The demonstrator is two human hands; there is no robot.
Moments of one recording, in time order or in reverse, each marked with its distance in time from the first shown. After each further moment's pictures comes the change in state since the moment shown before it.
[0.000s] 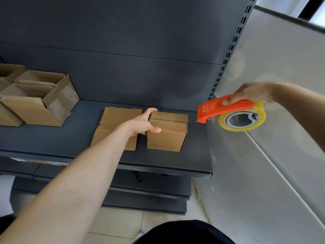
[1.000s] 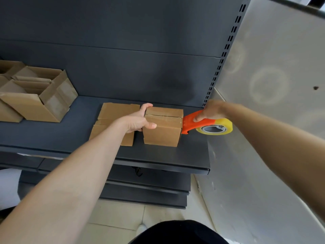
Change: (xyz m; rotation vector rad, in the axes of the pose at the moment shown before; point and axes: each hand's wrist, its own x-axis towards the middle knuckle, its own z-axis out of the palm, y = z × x) left_hand 0.008 -0.002 0.003 -0.061 -0.013 -0.092; right_hand 0.067 -0.009 0.082 -0.193 0.013 0.042
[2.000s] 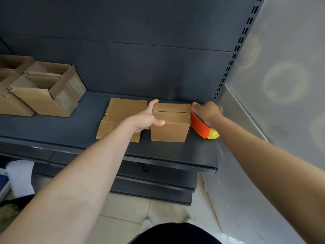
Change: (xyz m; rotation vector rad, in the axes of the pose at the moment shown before) left_hand 0.000 -0.007 0.008 -0.094 0.028 0.011; right_hand 0.029 -0.037 0.057 0.757 0.245 0.095
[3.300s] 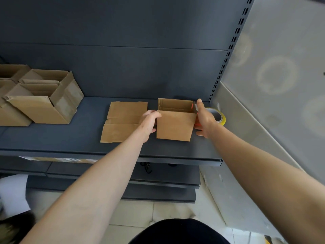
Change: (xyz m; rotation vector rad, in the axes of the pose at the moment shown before) left_hand -0.009 -0.025 0.013 -0.306 0.289 0.055; right_hand -0.054 -0.005 0.028 0.664 -0.062 0.363
